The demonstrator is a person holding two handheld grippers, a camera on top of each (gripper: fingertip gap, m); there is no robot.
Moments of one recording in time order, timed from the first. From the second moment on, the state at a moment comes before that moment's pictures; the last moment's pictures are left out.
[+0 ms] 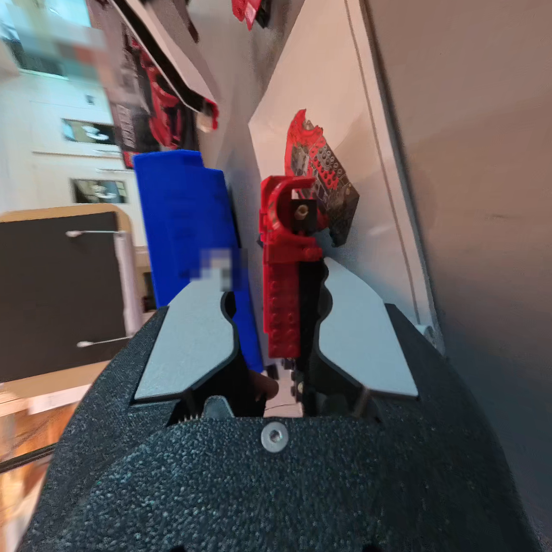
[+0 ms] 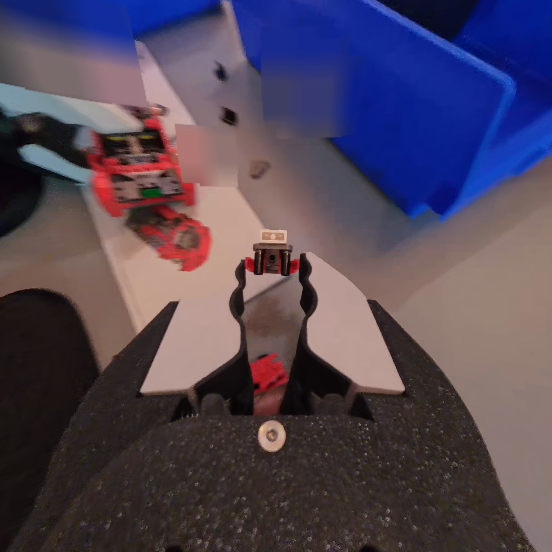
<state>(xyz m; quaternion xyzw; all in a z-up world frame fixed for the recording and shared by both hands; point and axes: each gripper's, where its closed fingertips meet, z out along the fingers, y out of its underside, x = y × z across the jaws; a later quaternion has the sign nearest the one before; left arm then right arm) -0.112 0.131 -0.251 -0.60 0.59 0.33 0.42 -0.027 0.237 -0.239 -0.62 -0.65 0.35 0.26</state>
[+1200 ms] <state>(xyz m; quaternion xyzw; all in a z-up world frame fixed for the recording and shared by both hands) -0.101 0.106 -0.234 -0.79 0.53 -0.08 0.31 -0.060 0.133 -0.266 -0.50 -0.77 0.34 0.20</state>
